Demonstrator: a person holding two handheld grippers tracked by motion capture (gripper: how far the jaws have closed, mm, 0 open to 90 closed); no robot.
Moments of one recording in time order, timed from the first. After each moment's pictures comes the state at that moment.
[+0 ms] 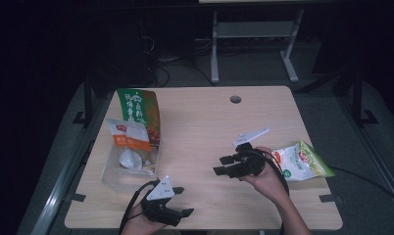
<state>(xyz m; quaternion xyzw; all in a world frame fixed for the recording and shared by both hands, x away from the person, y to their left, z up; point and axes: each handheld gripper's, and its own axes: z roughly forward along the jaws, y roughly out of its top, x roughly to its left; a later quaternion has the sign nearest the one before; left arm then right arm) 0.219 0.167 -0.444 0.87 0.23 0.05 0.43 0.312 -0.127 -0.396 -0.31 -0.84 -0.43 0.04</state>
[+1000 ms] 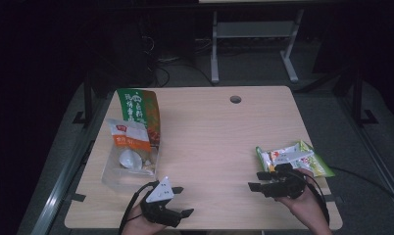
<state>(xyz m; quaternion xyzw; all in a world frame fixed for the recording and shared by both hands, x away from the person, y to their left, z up) 0.215 0.167 -0.442 0.87 0.22 0.07 0.43 0.255 -0.213 -0.408 -0.40 -0.82 -0.41 0.00</state>
